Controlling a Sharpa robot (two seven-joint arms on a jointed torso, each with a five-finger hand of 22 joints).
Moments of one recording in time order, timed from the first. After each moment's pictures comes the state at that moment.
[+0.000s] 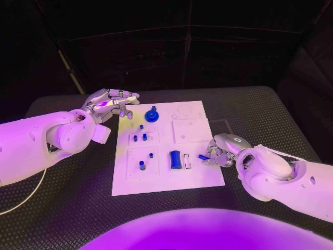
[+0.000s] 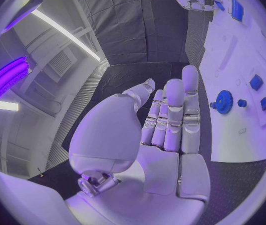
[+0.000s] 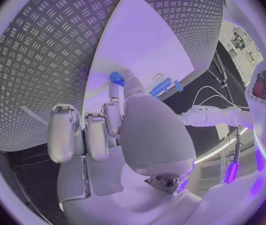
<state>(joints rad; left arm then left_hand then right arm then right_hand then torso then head) 1.23 -0.84 -0.20 1.42 0.01 -0.08 0.34 1.31 -0.07 0.39 0.00 0.05 0.94 0.19 0.20 0.07 1.03 0.12 0.34 0.09 1.24 0.03 1.03 0.49 0.16 1.29 0.12 0.30 1.02 0.73 -1.01 0.11 1.81 -1.73 -0.36 -0.55 1.48 -0.07 -0.07 0.14 0.24 1.07 0.07 0.29 0.32 1.41 -0.01 1.23 1.34 1.47 -0.07 1.51 1.31 0.05 1.47 0.03 1.43 1.31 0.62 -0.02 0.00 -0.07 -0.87</state>
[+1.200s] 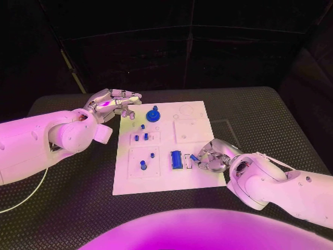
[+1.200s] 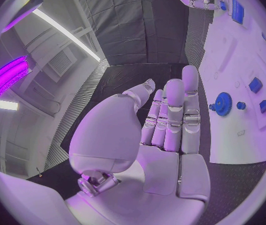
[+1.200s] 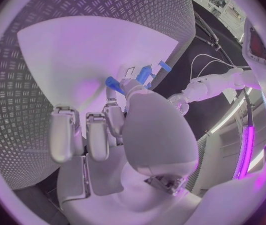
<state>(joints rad) 1.23 -0.84 -0.20 1.43 0.00 -0.08 0.33 1.31 -0.07 0.39 0.00 0.05 0.94 0.19 0.20 0.07 1.03 0.12 0.34 0.09 1.24 0.03 1.03 0.49 0.16 1.29 0.12 0.30 1.02 0.71 -0.97 0.10 1.86 -1.41 -0.52 -0.56 1.43 -0.10 0.21 0.27 0.51 1.06 0.07 0.28 0.32 1.42 -0.02 1.25 1.31 1.47 -0.07 1.52 1.31 0.05 1.47 0.03 1.44 1.31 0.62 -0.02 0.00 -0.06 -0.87</state>
